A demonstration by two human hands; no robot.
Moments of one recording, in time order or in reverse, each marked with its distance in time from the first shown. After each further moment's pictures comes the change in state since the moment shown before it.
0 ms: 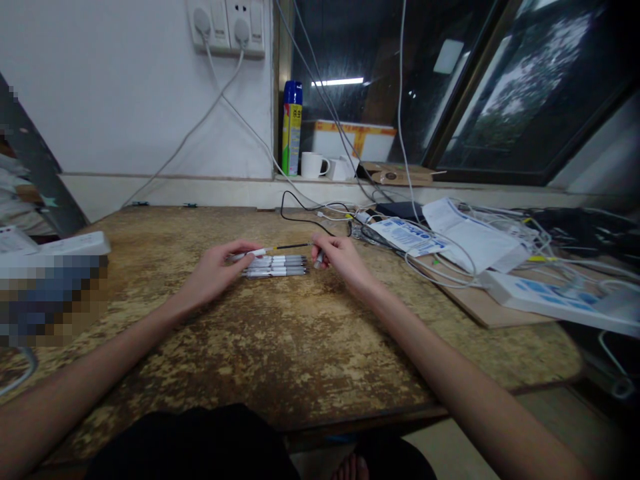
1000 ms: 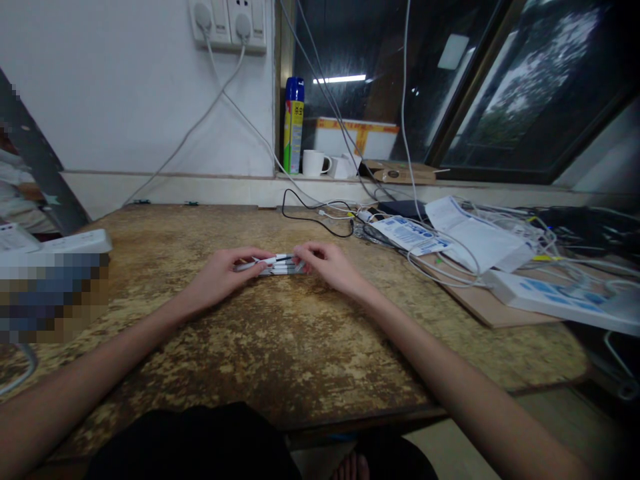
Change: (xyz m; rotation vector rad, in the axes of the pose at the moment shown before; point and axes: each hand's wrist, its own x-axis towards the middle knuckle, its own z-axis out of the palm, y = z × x) left_hand -0.005 0.011 0.001 0.033 -0.152 0.038; right_hand -0.006 0.003 0.013 -0.231 -0.192 -0.153
